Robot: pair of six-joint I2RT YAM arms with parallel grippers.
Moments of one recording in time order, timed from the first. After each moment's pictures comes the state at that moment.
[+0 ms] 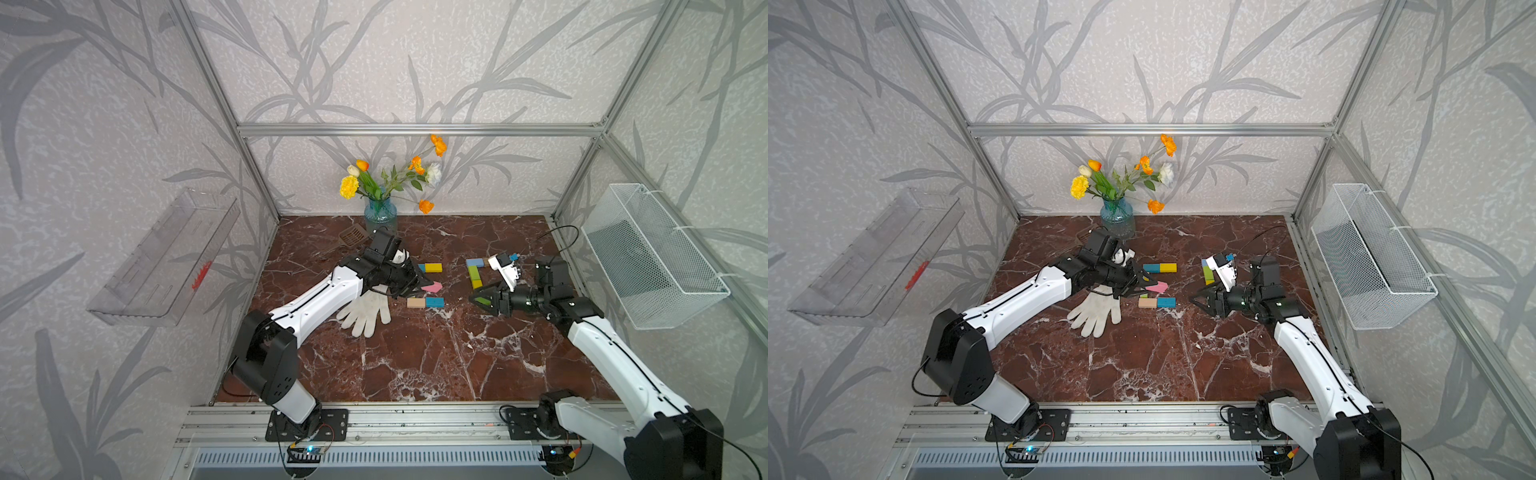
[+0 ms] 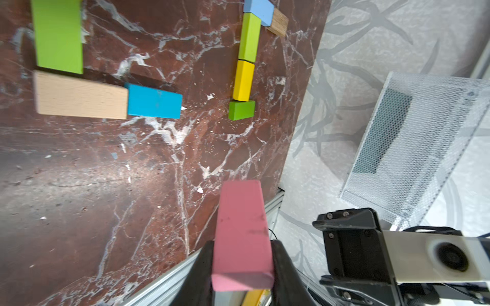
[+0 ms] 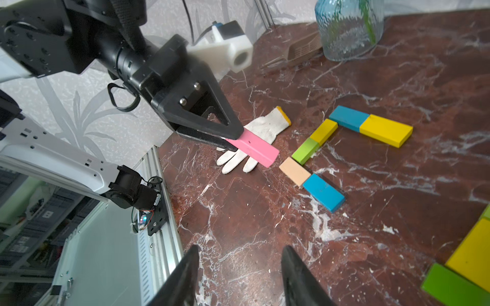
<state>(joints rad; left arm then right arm) -0.56 1.59 1.27 -0.49 0.64 -1.10 0.17 1.06 0.79 -0.39 -0.95 -0.01</state>
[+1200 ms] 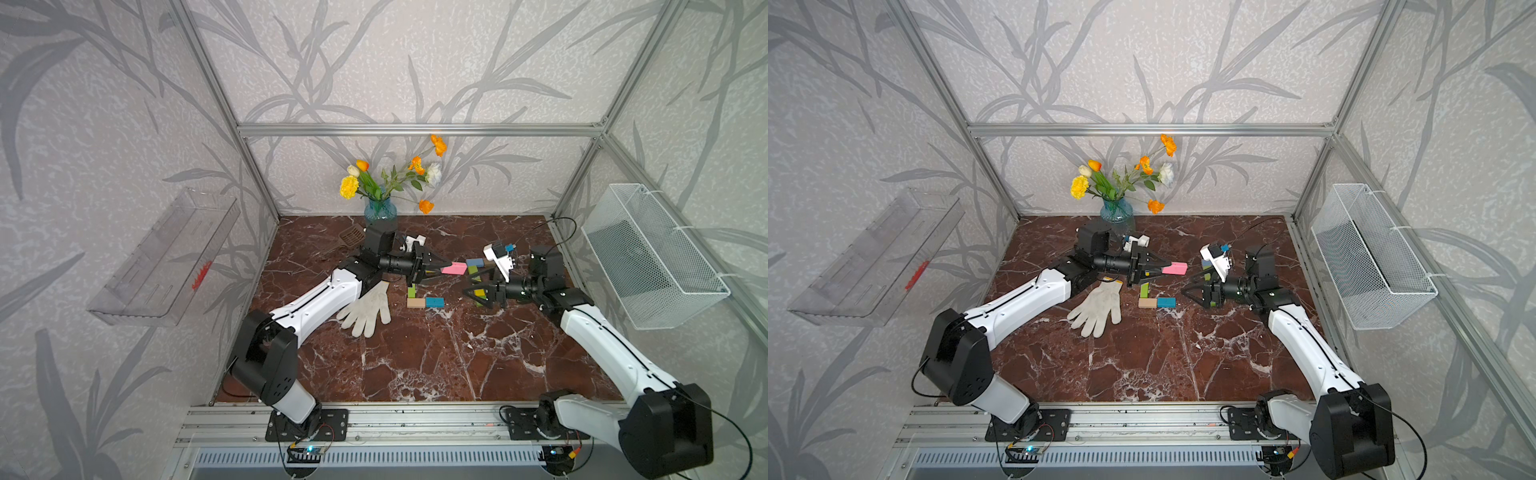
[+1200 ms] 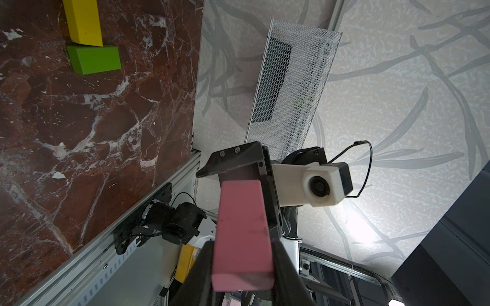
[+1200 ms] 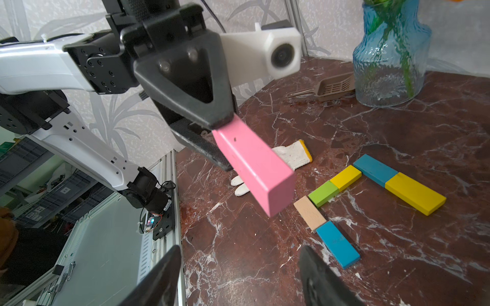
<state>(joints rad) -0.54 1.59 1.22 0.01 0.95 -1.47 0.18 1.19 0.84 -0.21 -1.08 -0.01</state>
